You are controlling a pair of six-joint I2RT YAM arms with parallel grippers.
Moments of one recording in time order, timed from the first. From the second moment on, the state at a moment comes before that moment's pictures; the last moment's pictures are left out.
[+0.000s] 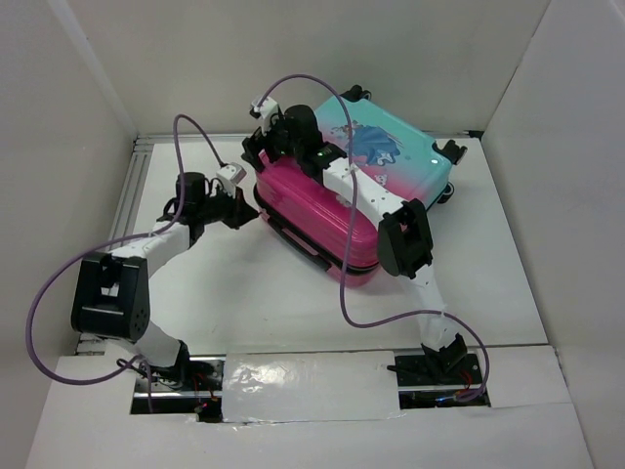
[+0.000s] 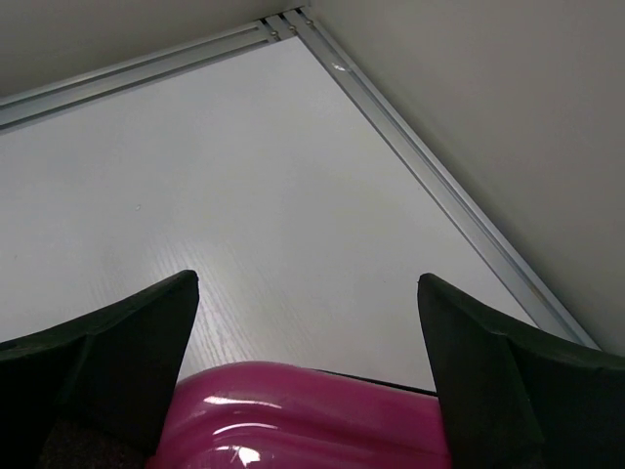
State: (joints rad) left arm -0.11 1.54 0.88 0.12 0.66 0.06; right arm 0.62 2.33 2.20 -0.09 -0.33 -0.21
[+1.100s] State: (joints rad) left arm -0.03 1.71 1.01 0.18 0.71 0.07; right arm 0.79 1.80 1.83 -0.36 -0.26 -0.06
